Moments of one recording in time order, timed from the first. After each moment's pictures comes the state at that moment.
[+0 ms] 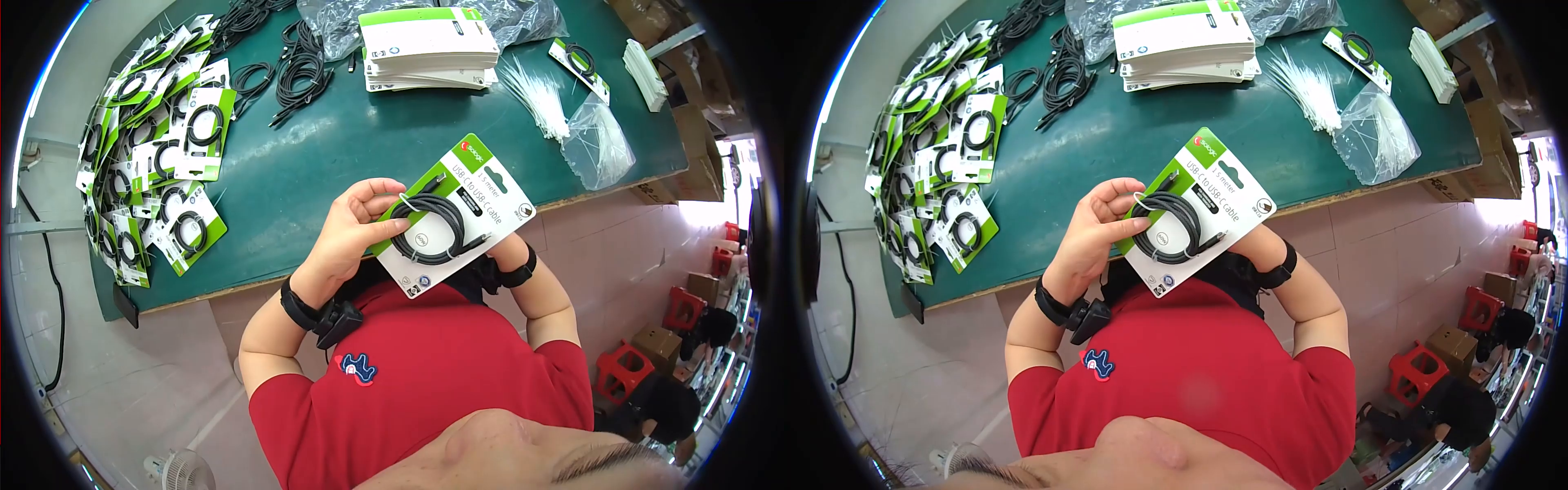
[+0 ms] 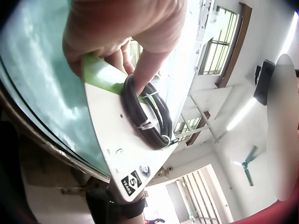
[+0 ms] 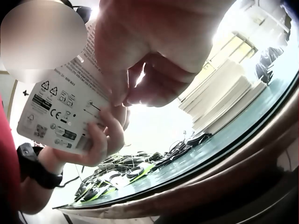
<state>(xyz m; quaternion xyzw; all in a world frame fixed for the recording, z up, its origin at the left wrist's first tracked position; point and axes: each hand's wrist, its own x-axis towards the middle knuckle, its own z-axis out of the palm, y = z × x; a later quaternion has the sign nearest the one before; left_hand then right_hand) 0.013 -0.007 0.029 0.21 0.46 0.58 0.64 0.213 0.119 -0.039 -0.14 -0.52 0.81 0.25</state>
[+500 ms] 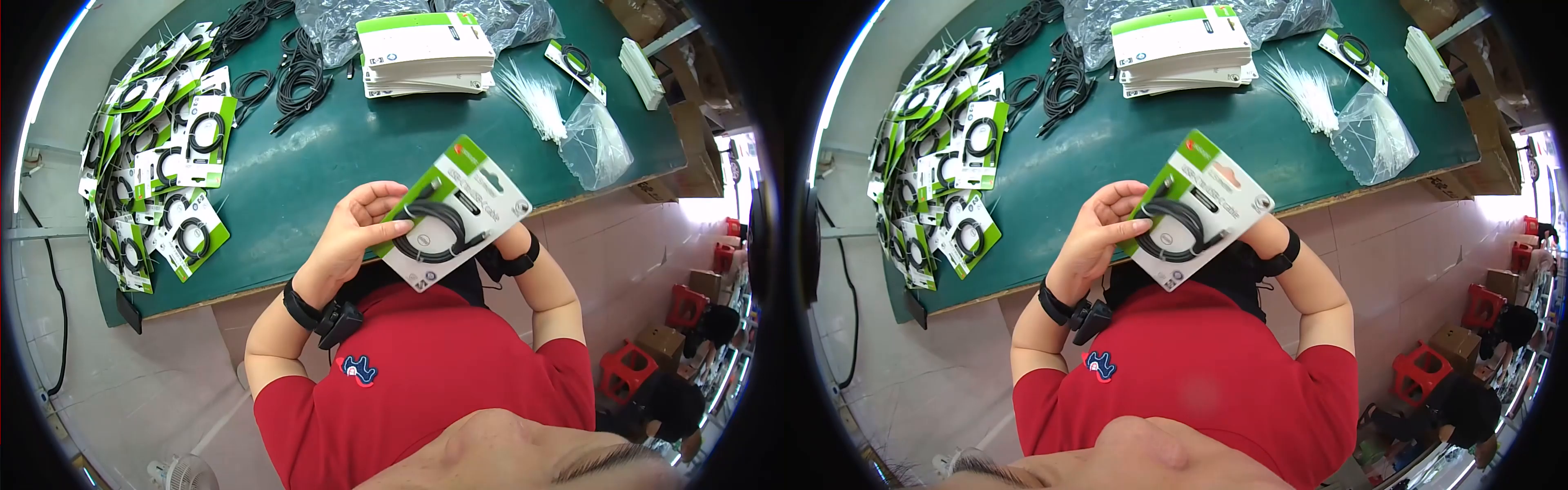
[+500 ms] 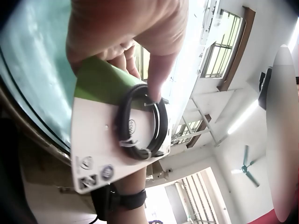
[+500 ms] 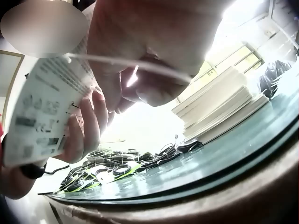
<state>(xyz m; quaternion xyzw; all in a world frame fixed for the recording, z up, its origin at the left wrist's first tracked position) 0.009 -0.004 0.024 0.21 0.41 0.60 0.66 0.206 0.149 -0.042 -0.11 -0.73 0.65 0.18</state>
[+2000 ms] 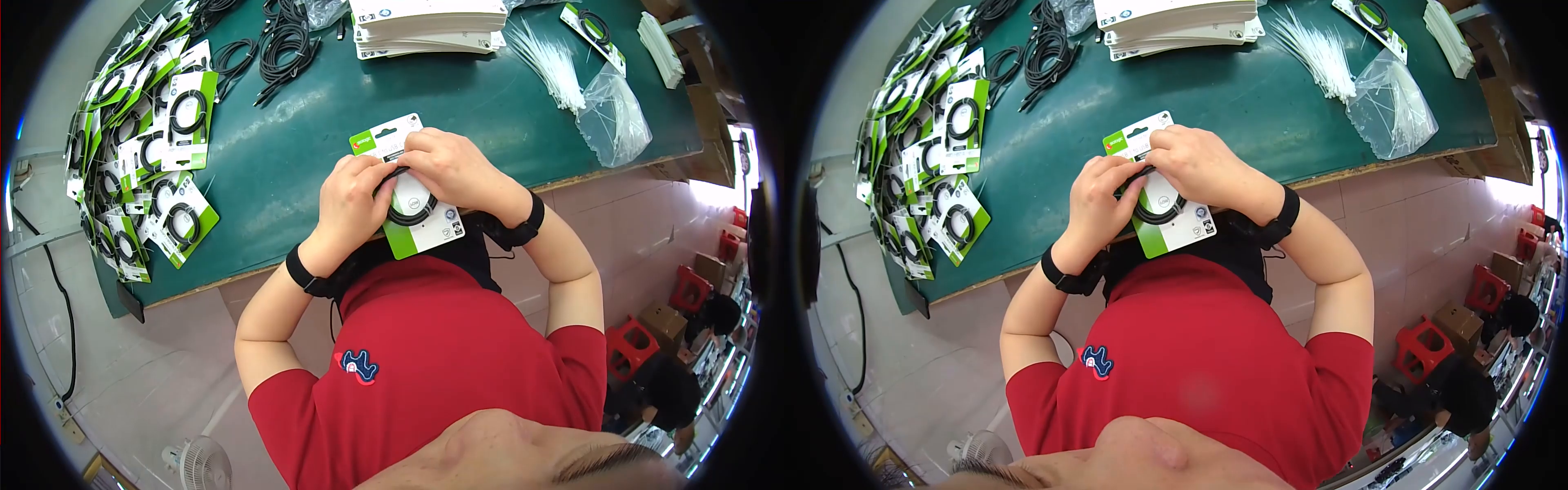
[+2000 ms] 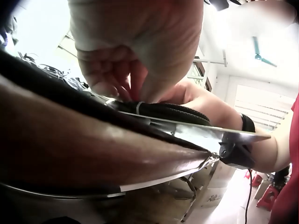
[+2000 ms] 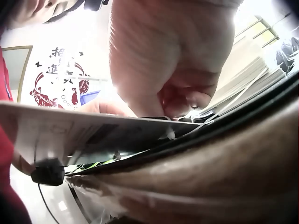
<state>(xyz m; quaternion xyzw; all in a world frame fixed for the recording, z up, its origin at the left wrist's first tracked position) 0.007 0.005 -0.030 0.64 0.68 0.36 0.08 0.159 0.152 -0.030 -0.05 -0.95 0.24 0.20</state>
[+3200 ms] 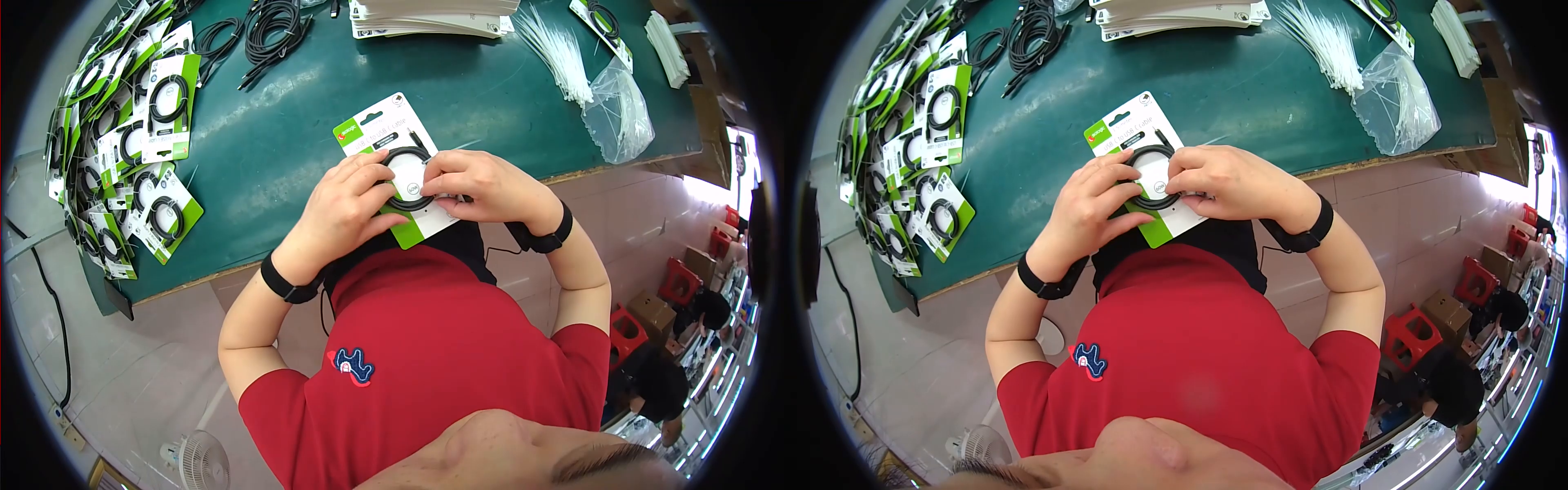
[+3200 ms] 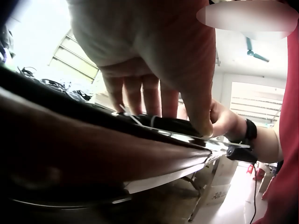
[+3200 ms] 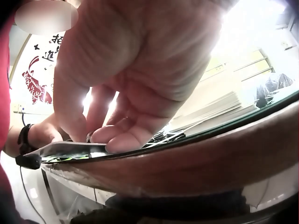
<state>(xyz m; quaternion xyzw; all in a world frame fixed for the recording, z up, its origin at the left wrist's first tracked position) -0.005 -0.006 -0.015 0.76 0.56 0.32 0.13 0.200 0.154 -0.015 0.03 -0.91 0.40 0.12</state>
